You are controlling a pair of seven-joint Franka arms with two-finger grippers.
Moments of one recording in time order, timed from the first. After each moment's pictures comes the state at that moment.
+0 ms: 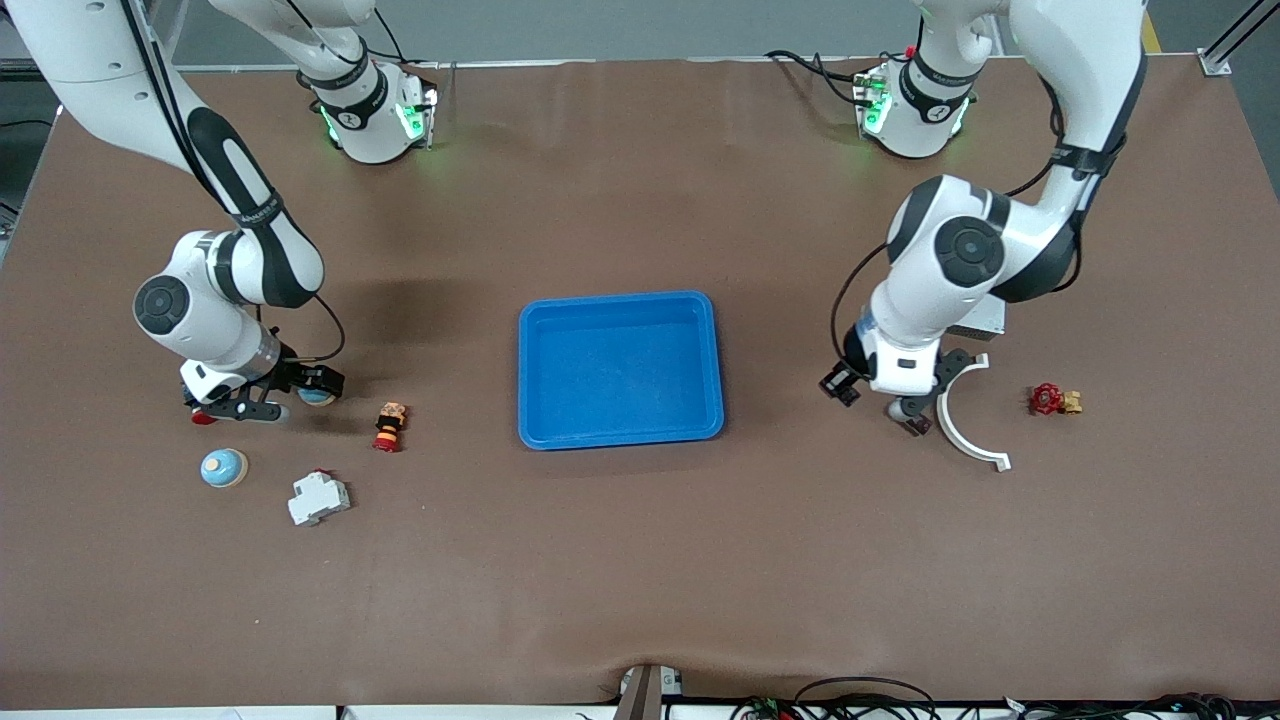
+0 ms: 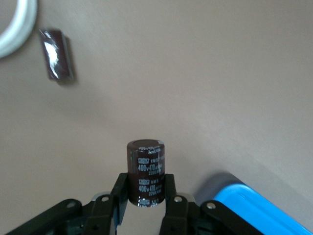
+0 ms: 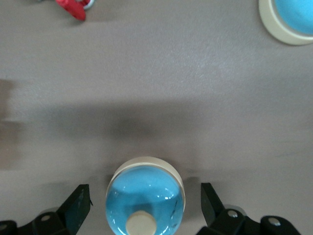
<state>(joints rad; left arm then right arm) -0.07 0.33 -0.36 -1.99 0.04 2.40 -1.16 -0.13 0.41 0.05 -2.26 -0.01 2.67 0.03</state>
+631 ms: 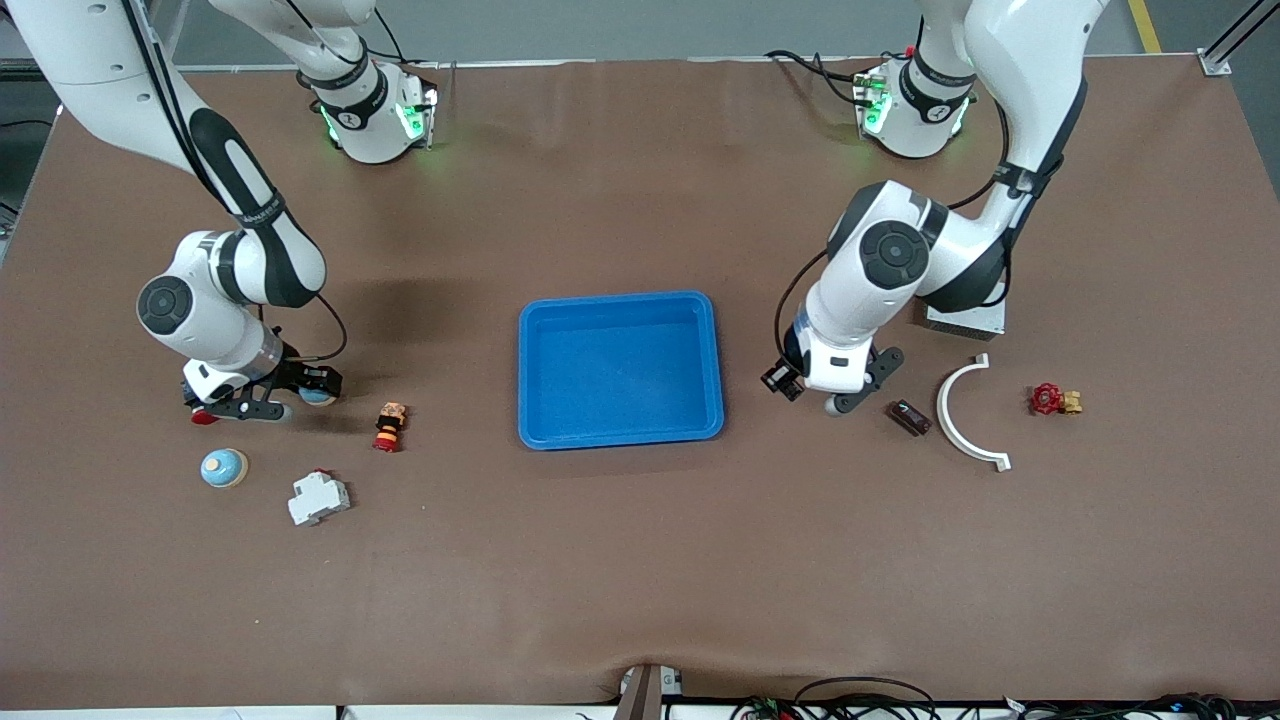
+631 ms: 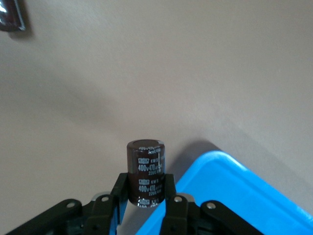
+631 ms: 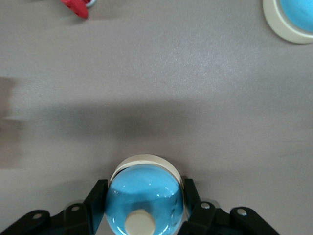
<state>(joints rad) -0.18 0.39 -0.36 -1.94 0.04 2.40 -1.23 -0.13 0.41 0.06 -2.26 -0.01 2.67 0.03</state>
